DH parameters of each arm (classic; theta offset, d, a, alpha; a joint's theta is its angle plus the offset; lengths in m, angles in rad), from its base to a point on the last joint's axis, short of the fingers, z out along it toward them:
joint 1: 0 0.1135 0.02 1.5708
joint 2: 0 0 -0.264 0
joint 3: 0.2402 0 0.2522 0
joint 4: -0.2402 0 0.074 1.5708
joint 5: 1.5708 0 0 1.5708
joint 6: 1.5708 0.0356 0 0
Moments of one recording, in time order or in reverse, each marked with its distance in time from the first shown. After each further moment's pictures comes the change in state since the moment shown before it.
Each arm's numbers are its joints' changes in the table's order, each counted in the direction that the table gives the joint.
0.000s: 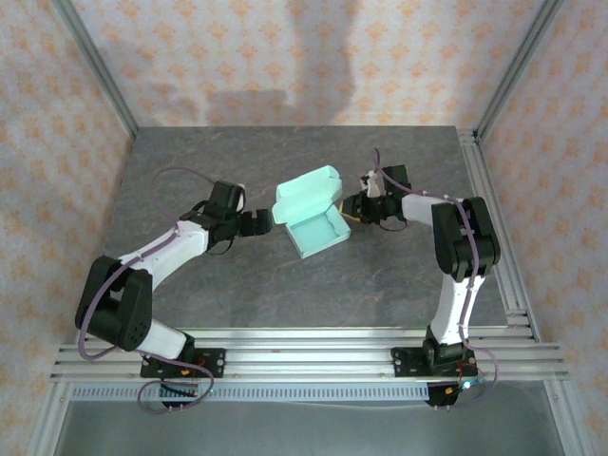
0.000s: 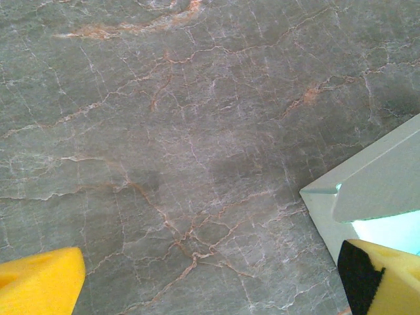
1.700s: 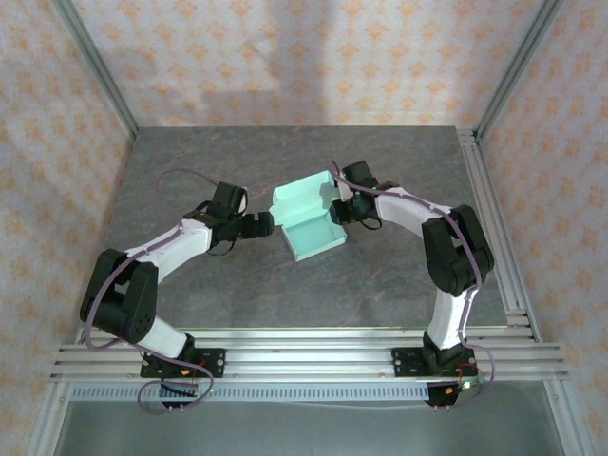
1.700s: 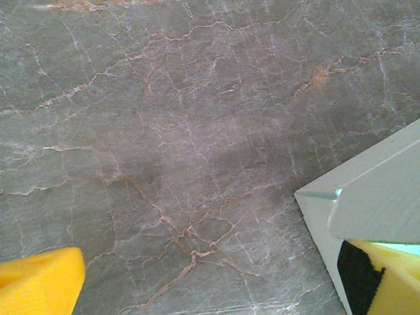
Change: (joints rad) left arm 0.000 -0.045 0.000 0.007 0.024 0.000; right arm 0.252 0.082 0.133 -0.318 0.616 -0.309
